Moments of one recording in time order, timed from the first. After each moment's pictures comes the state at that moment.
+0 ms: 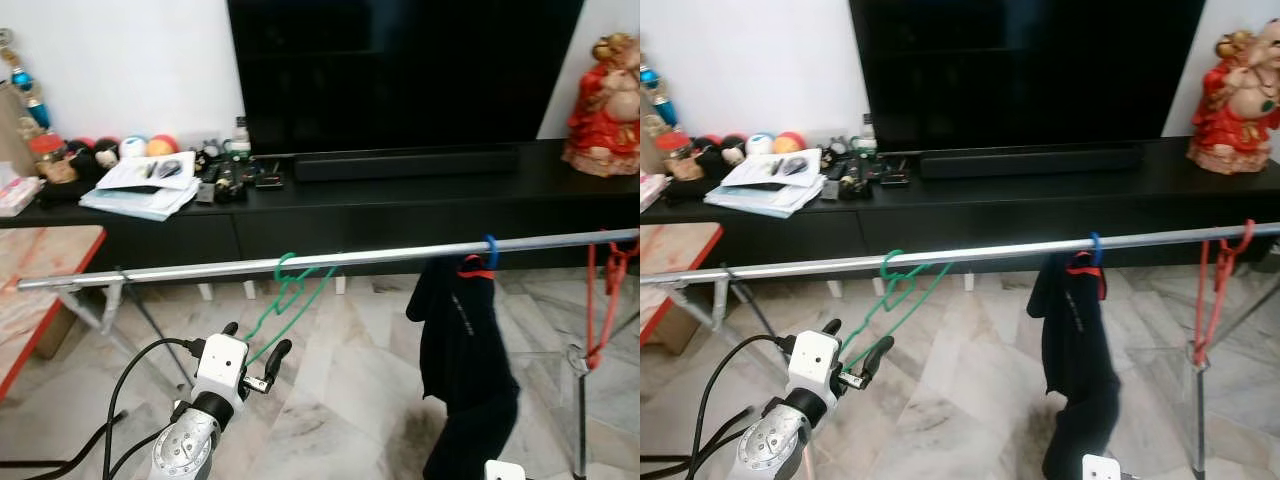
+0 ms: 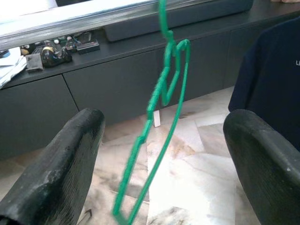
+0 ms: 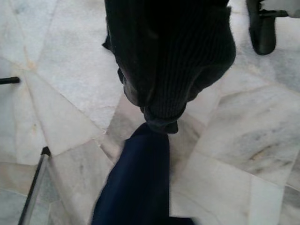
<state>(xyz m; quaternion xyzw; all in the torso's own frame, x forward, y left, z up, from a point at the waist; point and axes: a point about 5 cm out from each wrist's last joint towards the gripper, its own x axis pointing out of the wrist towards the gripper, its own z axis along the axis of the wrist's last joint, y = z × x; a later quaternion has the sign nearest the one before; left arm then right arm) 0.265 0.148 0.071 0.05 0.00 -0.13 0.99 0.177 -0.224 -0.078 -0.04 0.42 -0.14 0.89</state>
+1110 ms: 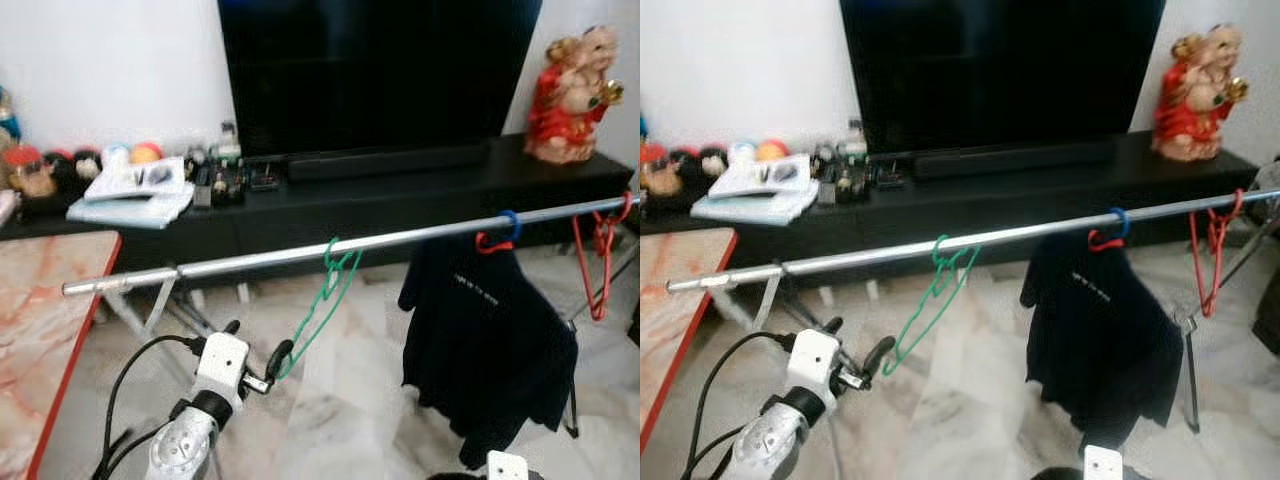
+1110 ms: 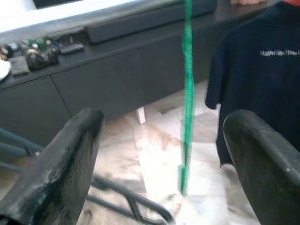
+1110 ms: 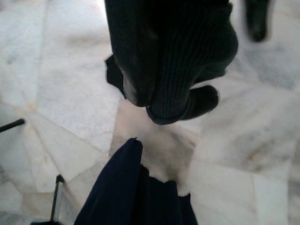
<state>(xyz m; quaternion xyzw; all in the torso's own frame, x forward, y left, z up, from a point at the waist) 0.263 0.130 0.077 0.05 -0.01 -0.17 0.99 0.188 -0.242 -0.068 -0.05 0.39 -0.18 0.90</state>
